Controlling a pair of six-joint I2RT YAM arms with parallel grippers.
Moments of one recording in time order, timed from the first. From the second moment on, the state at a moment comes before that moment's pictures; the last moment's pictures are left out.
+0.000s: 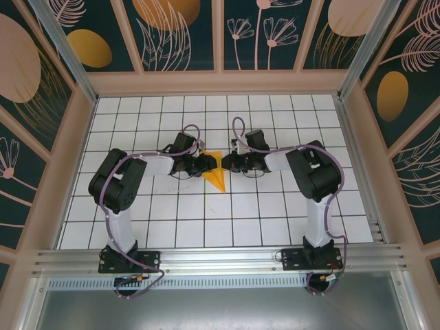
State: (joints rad) left arm -0.48 1.92 0.99 0.02 0.55 -0.81; right arm 0.49 2.02 1.01 0.19 -0.75 0.65
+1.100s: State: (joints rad) left arm -0.48 1.88 1.01 -0.05 0.53 -0.78; right arm 0.51 2.02 1.07 0.05 -0.65 0.59
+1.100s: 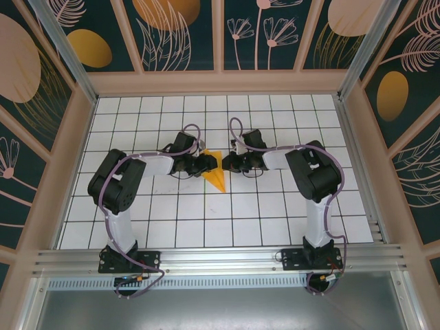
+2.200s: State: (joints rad) left arm -0.48 1.99 1.09 -0.04 0.53 -0.78; right arm 0.52 2.02 1.09 -0.01 -0.61 0.57
